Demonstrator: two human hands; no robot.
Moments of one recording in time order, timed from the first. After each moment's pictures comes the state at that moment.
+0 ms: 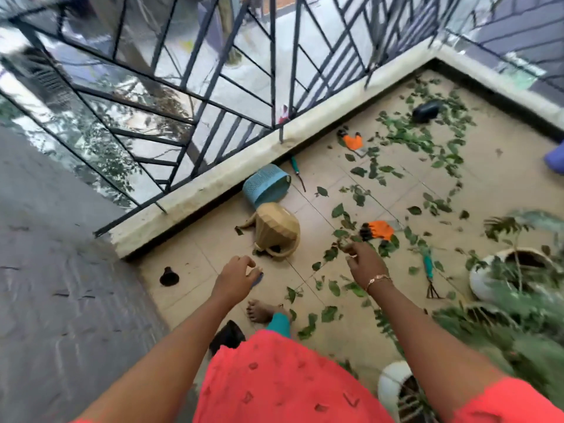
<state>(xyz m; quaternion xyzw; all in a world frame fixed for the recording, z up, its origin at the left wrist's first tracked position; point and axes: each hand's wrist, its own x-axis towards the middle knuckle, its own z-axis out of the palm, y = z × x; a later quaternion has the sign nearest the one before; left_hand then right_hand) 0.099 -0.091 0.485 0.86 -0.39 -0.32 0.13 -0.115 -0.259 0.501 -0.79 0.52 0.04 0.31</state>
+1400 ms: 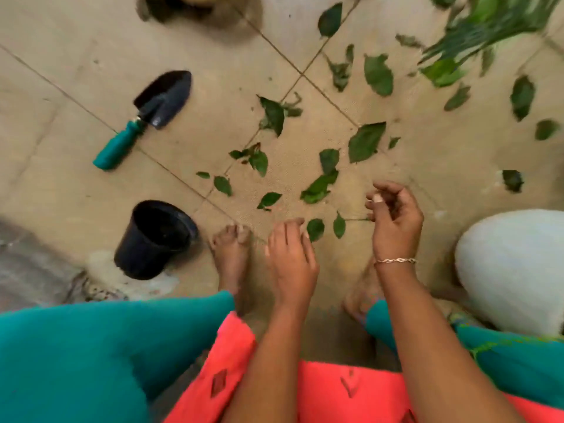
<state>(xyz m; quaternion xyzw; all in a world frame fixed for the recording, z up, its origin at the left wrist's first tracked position) -0.115 -0.013 -0.020 0.85 -0.41 -0.30 0.16 -0.211 -0.111 -0.017 -0.42 0.74 -0.24 0.46</state>
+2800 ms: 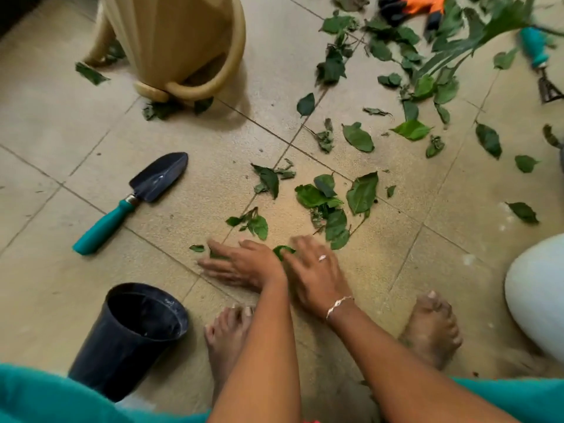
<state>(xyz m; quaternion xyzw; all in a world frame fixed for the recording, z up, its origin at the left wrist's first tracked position) -0.053 -0.070 -0.153 0.93 0.05 -0.24 0.29 -0.162 -0.054 -0.151 -0.89 0.43 -0.01 0.13</state>
